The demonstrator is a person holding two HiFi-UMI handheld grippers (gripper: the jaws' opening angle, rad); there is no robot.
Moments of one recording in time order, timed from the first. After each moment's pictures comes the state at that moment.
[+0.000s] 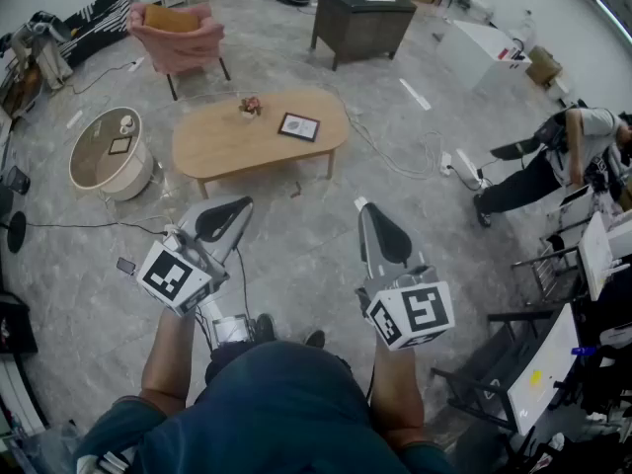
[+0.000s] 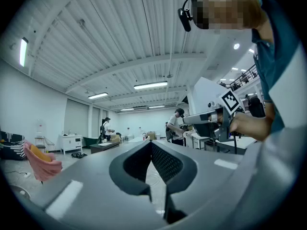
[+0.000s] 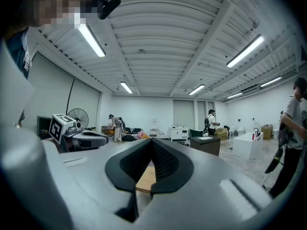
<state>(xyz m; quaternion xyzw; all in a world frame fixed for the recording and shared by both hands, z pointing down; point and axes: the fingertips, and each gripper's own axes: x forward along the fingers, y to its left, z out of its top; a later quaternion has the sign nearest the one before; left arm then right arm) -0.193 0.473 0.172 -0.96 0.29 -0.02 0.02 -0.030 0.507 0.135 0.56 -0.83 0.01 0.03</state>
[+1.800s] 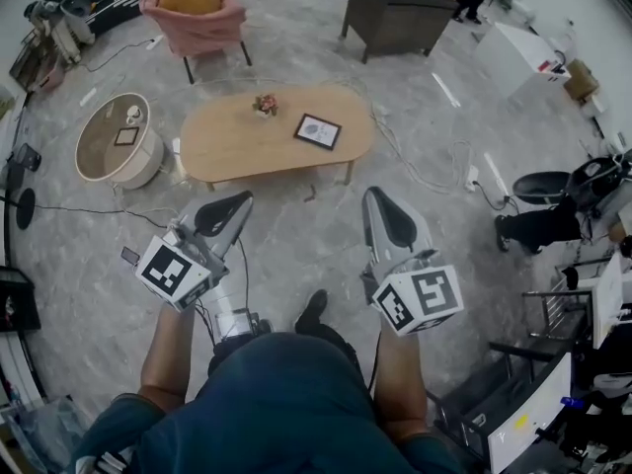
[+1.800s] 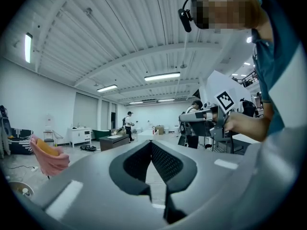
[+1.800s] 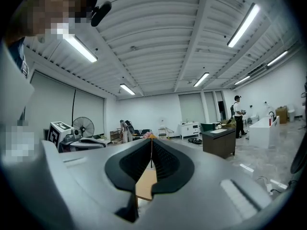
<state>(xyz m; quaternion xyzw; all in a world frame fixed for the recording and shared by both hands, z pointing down) -0.168 0.306 0.201 -0.94 0.35 -0.05 0.01 0.004 0.308 0.162 0.50 -0.86 0.06 0.00</state>
